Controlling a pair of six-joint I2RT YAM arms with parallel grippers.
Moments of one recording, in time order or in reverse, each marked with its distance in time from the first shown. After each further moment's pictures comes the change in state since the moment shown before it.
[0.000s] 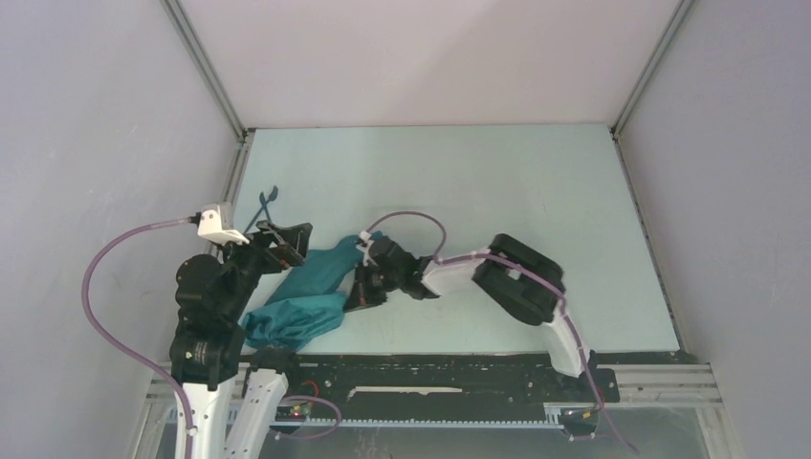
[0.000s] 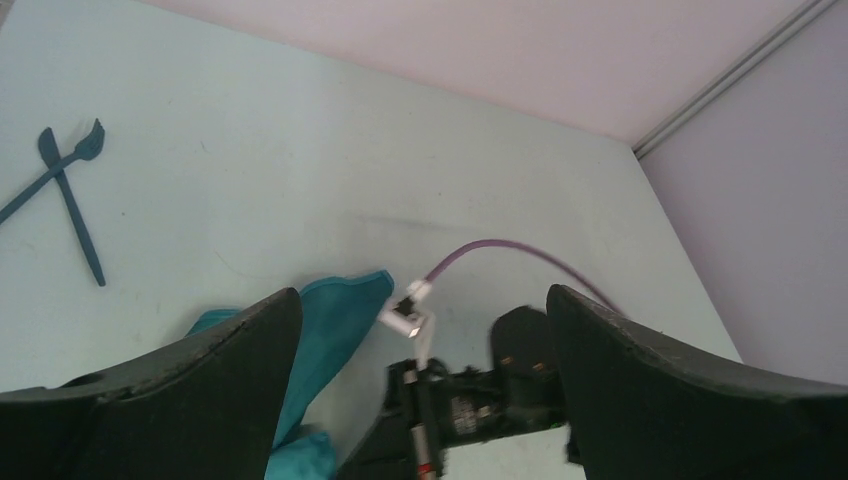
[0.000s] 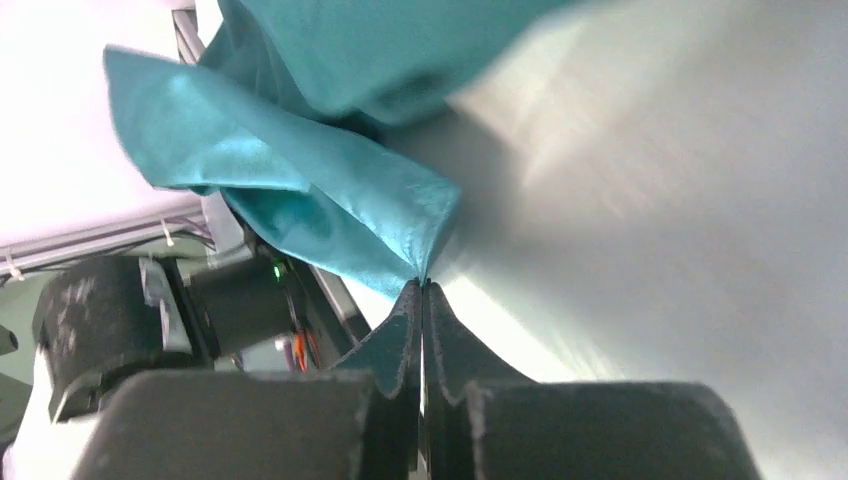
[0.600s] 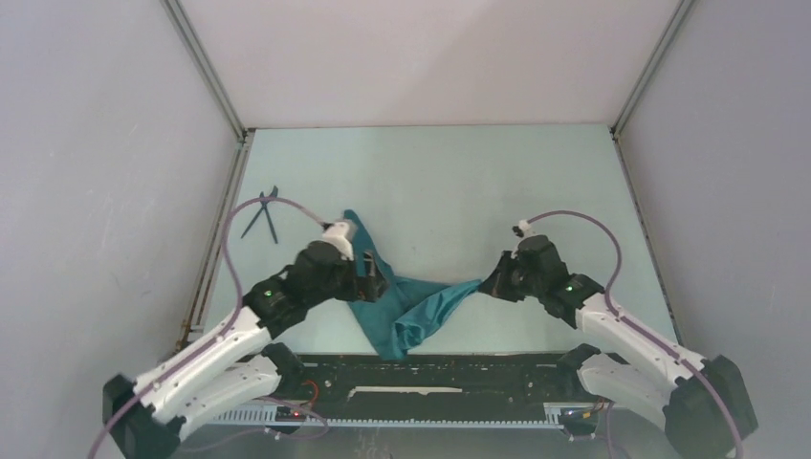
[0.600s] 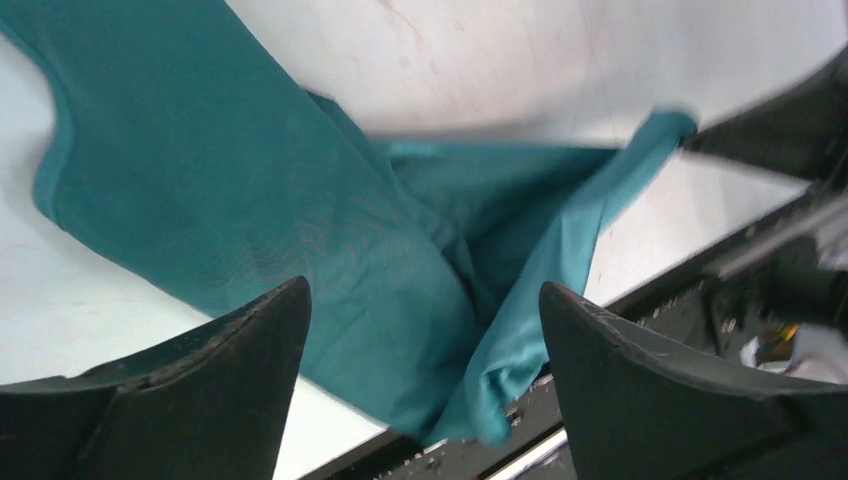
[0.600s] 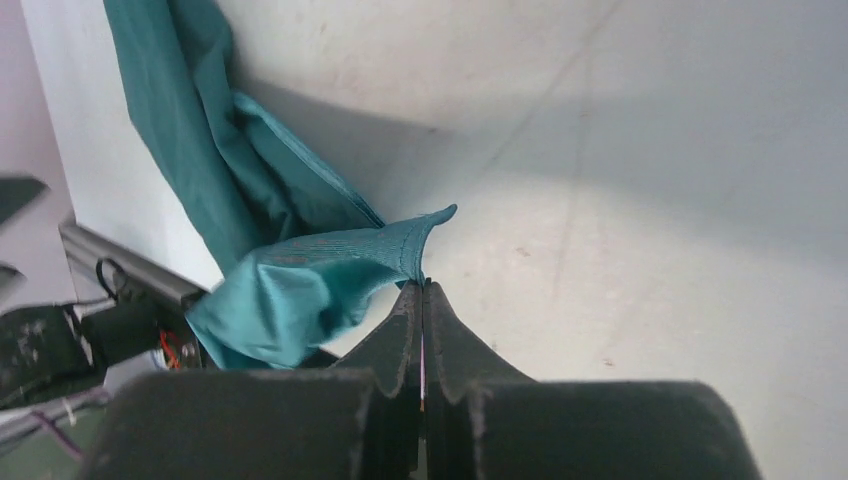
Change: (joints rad) left arm -0.596 0.319 -0.259 0.069 -0.168 -0.142; right arm -0.477 -1.210 -0.773 -0.588 0.229 -0.218
